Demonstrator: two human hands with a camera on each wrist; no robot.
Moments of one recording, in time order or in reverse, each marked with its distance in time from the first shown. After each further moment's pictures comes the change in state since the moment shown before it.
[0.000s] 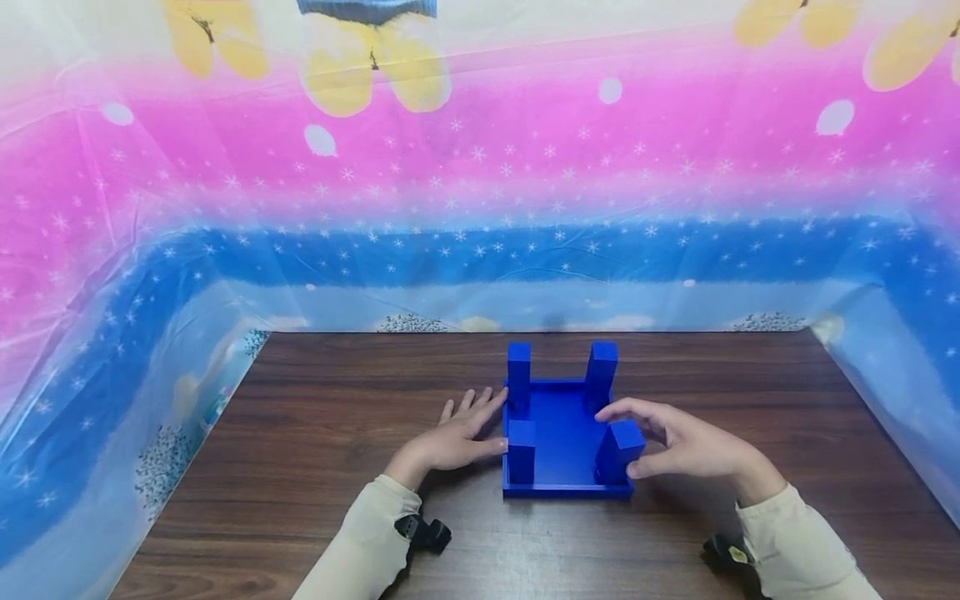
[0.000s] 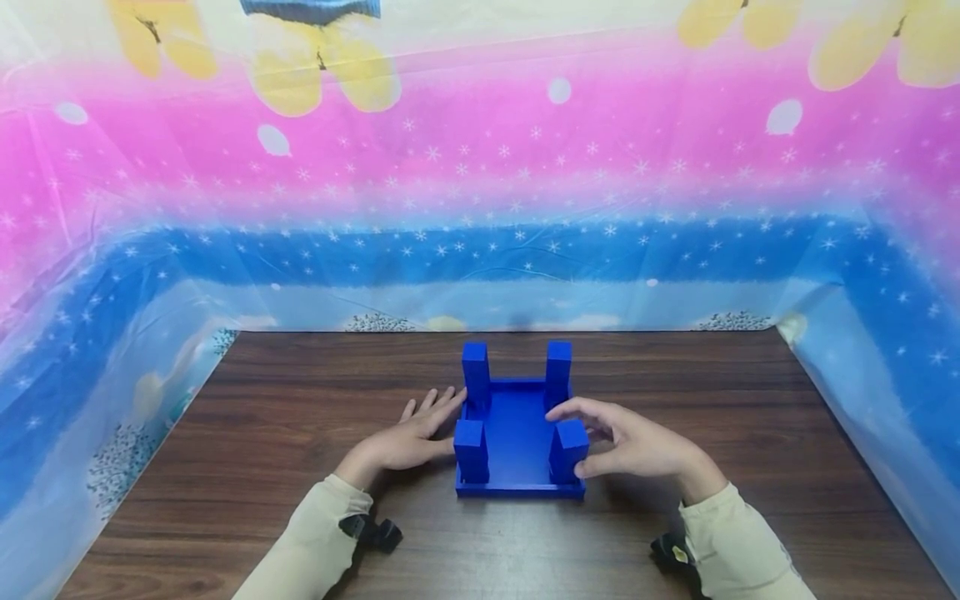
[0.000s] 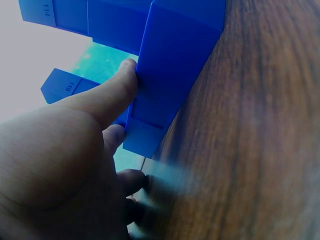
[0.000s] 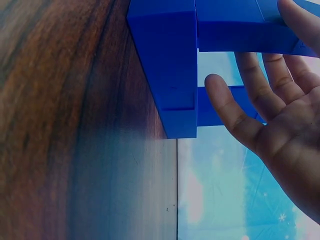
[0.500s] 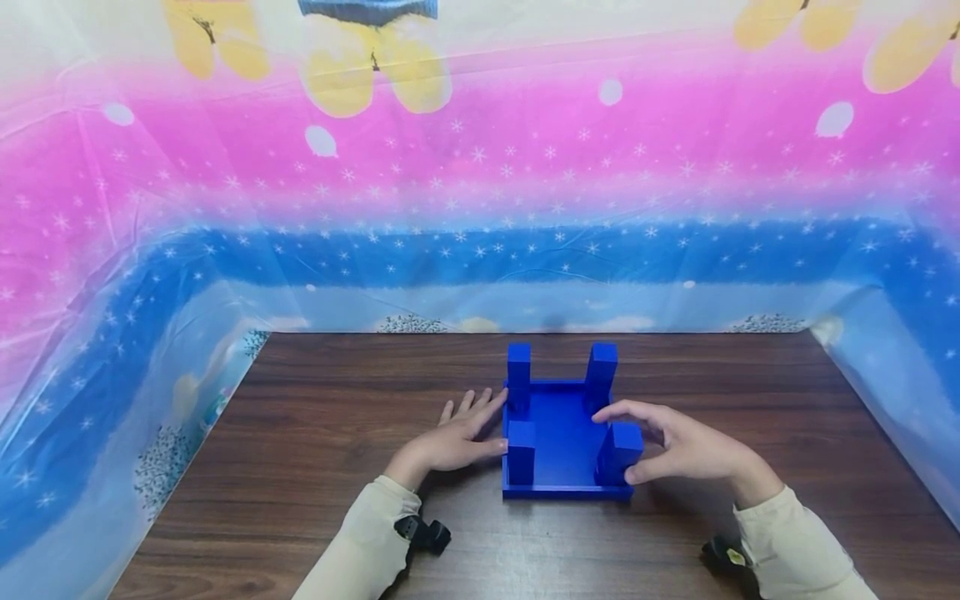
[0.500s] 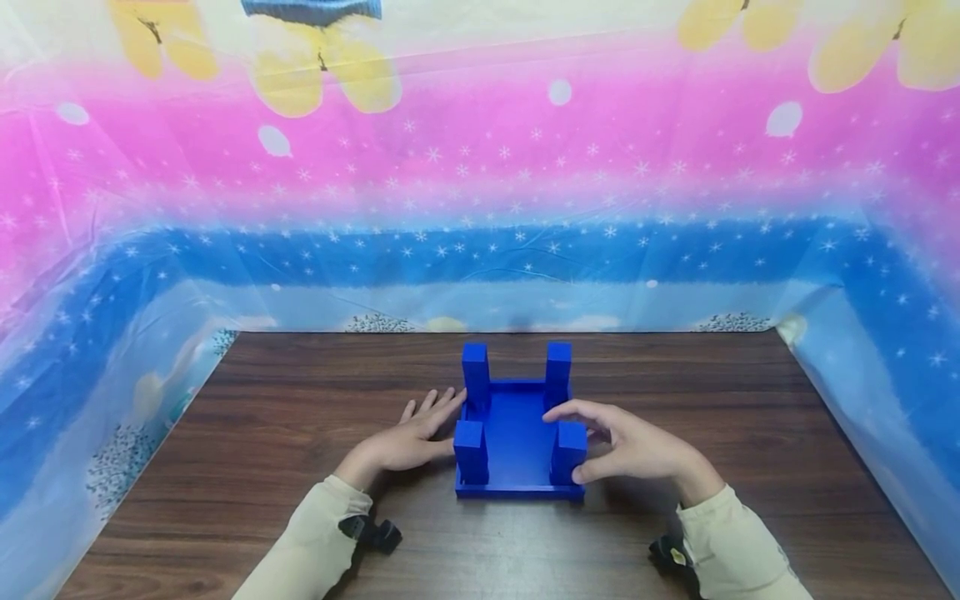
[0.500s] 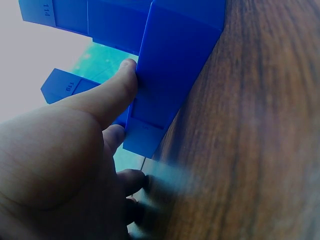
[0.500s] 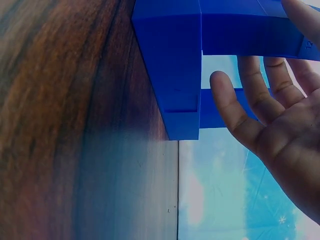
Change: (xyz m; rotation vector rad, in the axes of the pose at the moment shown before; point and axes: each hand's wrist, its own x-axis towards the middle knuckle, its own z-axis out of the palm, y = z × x) left_hand -0.001 0.000 0.000 -0.011 0.000 0.007; right_hand 0.001 0.000 0.003 0.020 0.011 -0.020
